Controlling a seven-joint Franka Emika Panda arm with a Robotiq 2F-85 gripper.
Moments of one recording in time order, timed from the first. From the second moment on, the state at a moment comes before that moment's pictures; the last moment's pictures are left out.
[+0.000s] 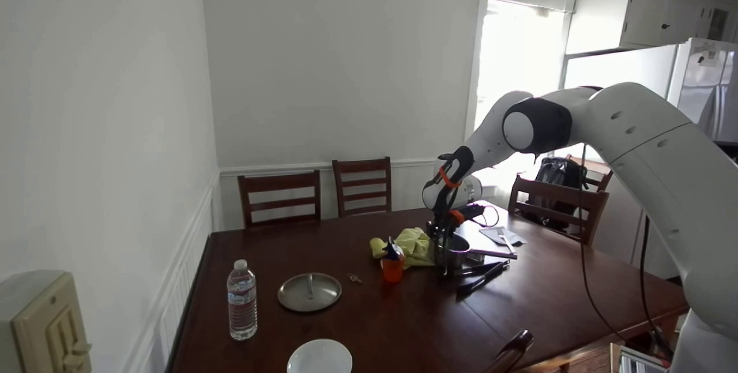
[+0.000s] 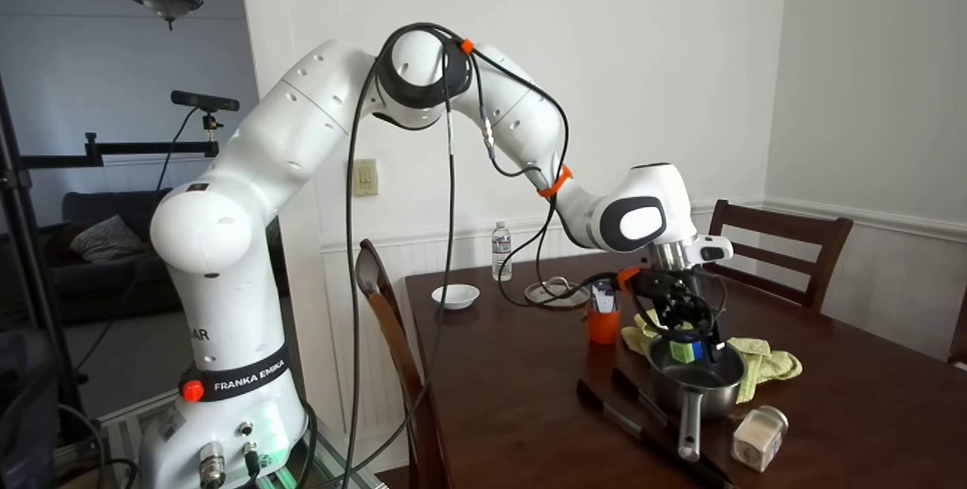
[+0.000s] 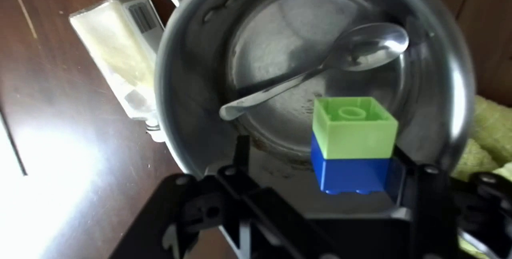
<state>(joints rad) -0.36 0.76 -0.28 -1.67 0.02 2.65 -0.09</state>
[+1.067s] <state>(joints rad) -0.32 0.43 -0.35 -1.95 -0.12 2.71 -0.06</state>
